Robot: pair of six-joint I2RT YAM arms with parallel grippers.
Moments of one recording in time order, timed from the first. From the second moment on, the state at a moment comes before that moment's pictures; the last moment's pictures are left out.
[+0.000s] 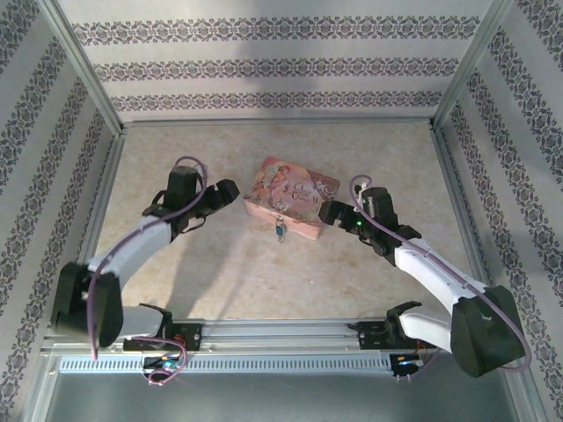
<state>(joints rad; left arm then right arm) -0.23 1.38 0.84 -0.17 0.33 -0.74 0.33 1.15 0.59 -0.13 -0.23 0.64</state>
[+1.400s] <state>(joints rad) -0.25 1.69 0.98 -0.20 0.68 -0.69 0.27 1.47 0.93 -0.15 -0.32 0.50</state>
